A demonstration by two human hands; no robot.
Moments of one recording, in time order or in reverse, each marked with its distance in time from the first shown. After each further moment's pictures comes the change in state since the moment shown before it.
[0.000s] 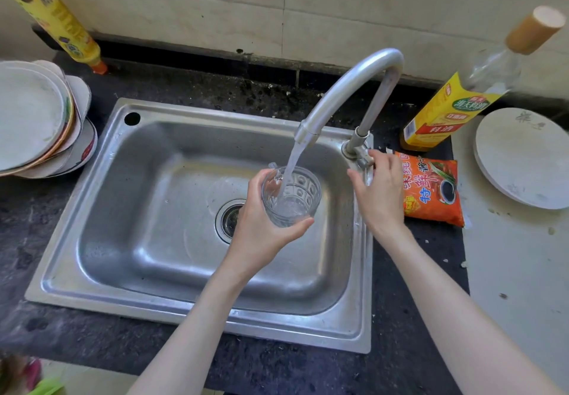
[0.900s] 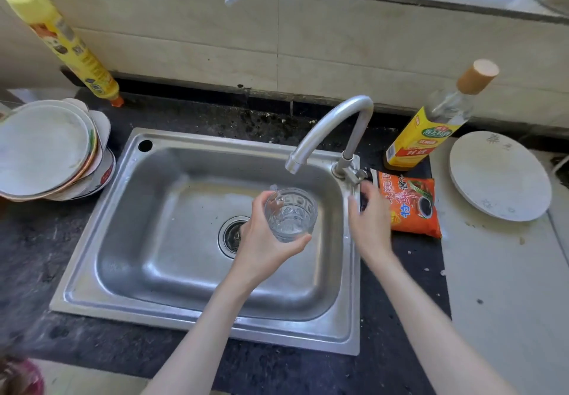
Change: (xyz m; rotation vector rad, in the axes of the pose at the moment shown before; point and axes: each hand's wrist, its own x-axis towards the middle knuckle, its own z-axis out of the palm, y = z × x) left_hand -0.012 0.027 0.000 0.090 -0.014 -0.042; right_hand -0.022 -0.010 -0.021 0.156 -0.086 0.174
